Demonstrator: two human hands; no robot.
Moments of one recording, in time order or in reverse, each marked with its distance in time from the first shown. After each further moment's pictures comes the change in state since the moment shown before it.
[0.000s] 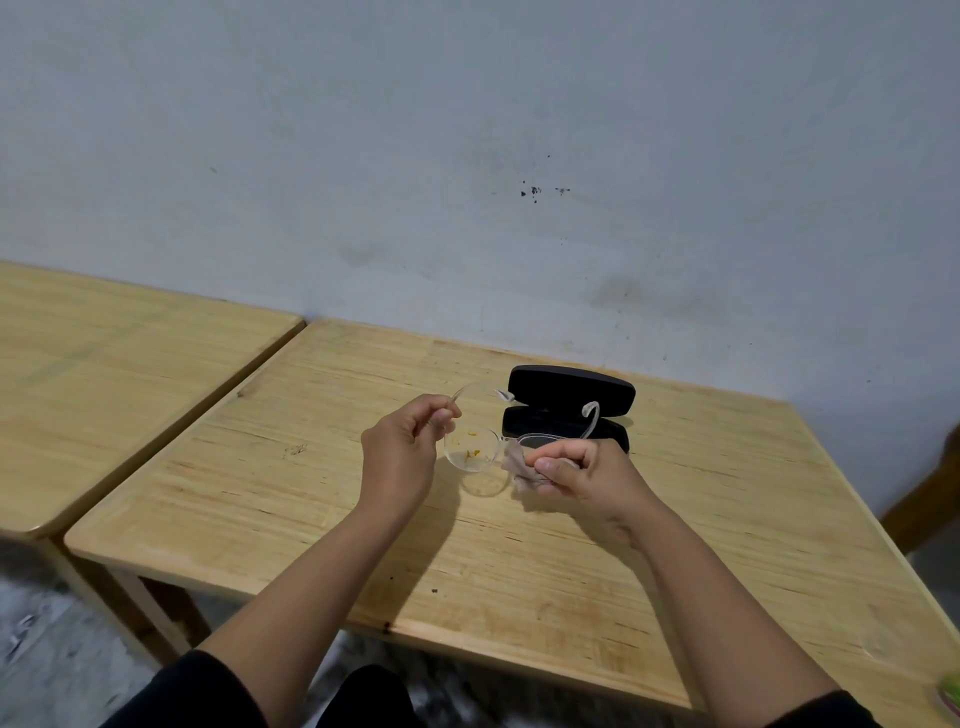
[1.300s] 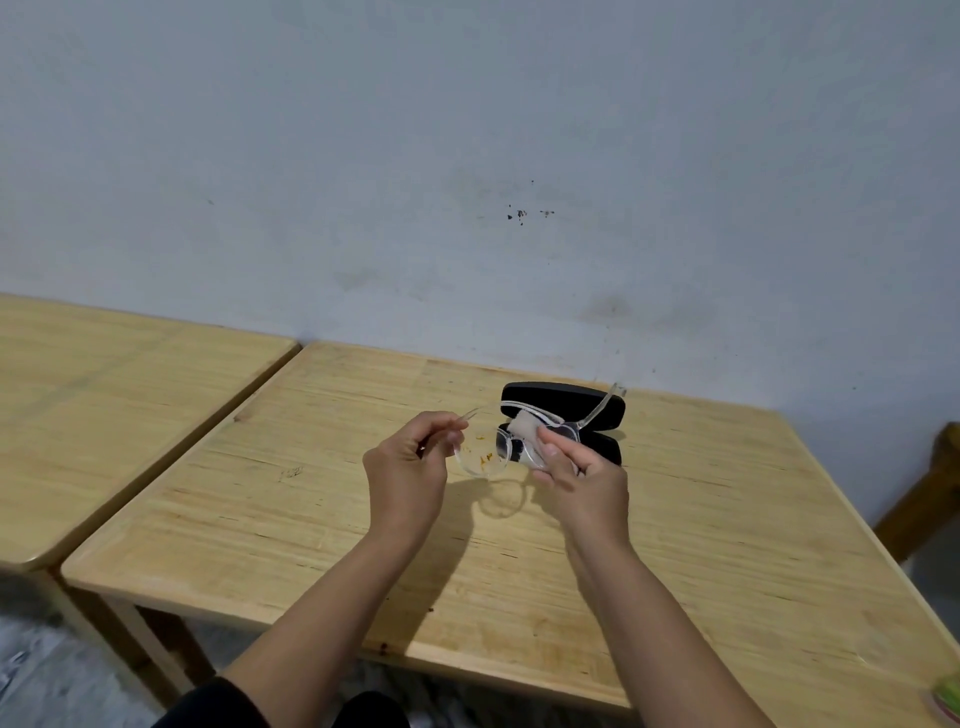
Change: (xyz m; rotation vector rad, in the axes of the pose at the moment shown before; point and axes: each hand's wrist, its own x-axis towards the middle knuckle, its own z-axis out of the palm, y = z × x) left_hand -0.012 0.017 0.011 -0.055 0.110 0.087; right_hand -0.005 -0.003 0.035 0.233 0.495 -0.033
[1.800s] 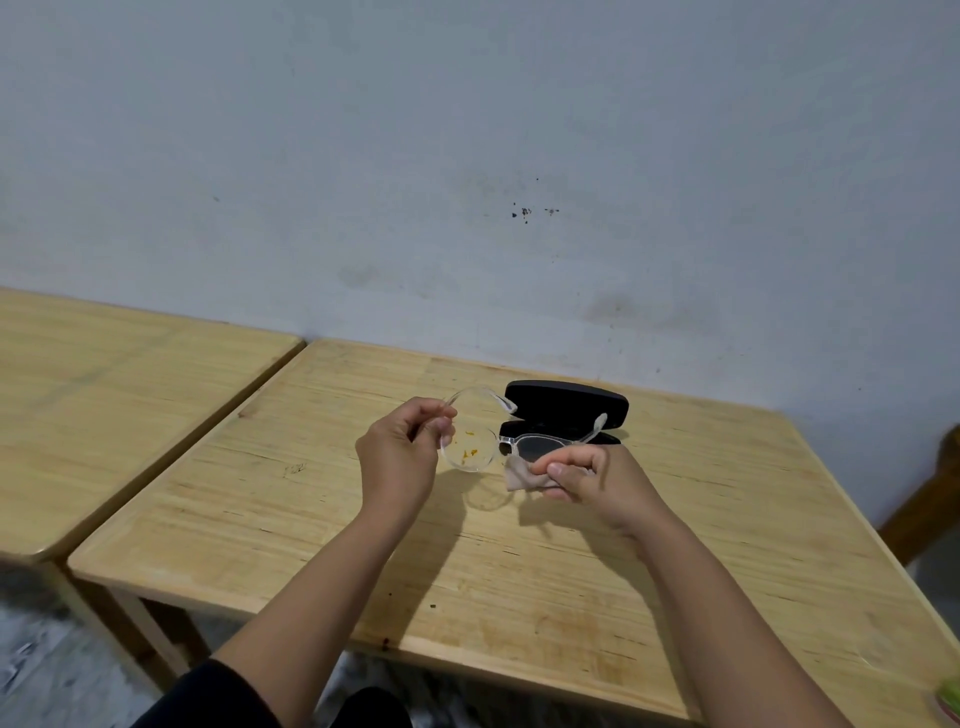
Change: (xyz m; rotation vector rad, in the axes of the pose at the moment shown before) left_hand 0.016 -0.002 -0.005 0.027 -0.009 -0.099; right_hand 0.013 -0.026 -0.033 -0.292 -0.445 -0.005
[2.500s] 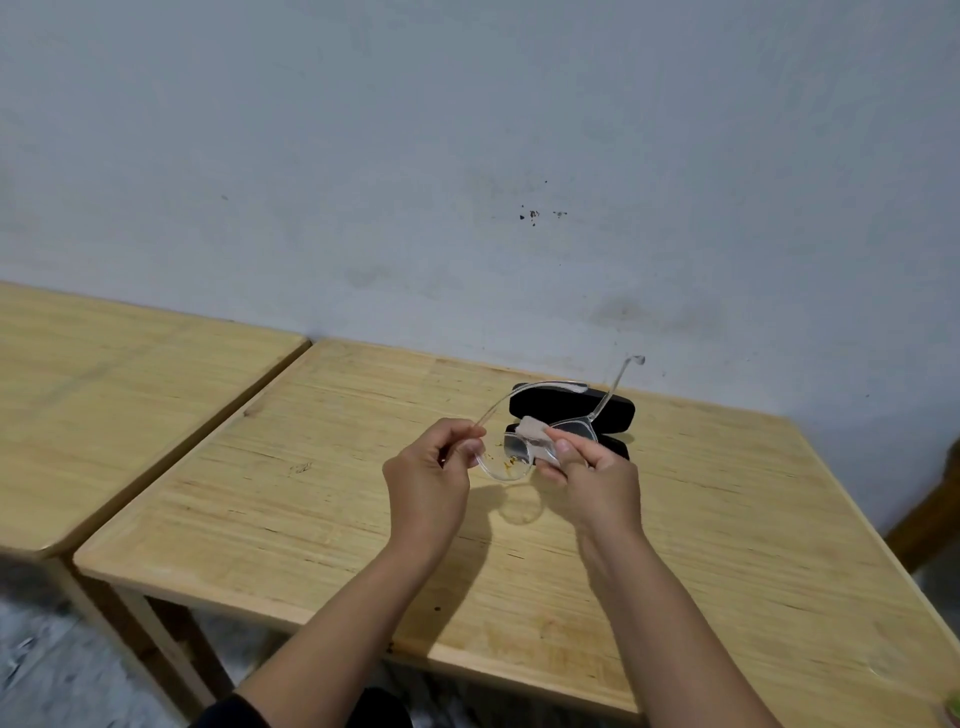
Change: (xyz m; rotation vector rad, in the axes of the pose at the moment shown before) left_hand -0.028 0.006 0.012 -0.015 0.005 0.052; right_hand 0.005 0.002 0.036 0.333 0.432 0.089
